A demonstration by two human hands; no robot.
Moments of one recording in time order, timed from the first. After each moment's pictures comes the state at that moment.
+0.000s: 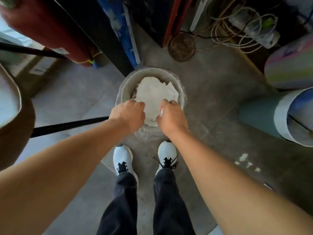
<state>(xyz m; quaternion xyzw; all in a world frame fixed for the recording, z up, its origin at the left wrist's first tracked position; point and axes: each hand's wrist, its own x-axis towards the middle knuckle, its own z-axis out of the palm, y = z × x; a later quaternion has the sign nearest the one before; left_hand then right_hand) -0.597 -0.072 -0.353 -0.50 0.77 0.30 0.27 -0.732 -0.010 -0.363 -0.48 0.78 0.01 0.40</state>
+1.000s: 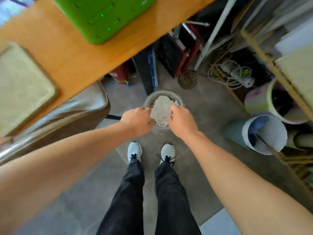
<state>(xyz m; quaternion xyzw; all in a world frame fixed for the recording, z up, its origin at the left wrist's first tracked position) -0.553 -0.035 -0.114 -0.53 0.78 0.26 0.20 -0.725 0.004 -0.120 -0.59 0.73 -0.01 0.35</state>
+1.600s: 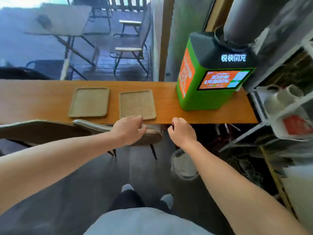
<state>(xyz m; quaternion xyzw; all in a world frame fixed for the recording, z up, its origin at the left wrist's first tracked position) -0.351 0.065 0.168 -0.75 0.63 0.18 -0.04 -0.551 -0.022 0.133 -0.81 0.54 -0.02 0.22</state>
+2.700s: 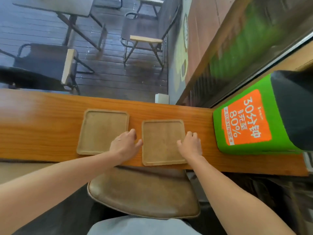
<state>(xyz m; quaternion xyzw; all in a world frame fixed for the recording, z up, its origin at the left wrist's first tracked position) -0.131 -0.053 0.057 -0.84 0.44 0.32 -0.06 -0.345 -0.172 0.043 -0.70 0.66 0.11 0.24</state>
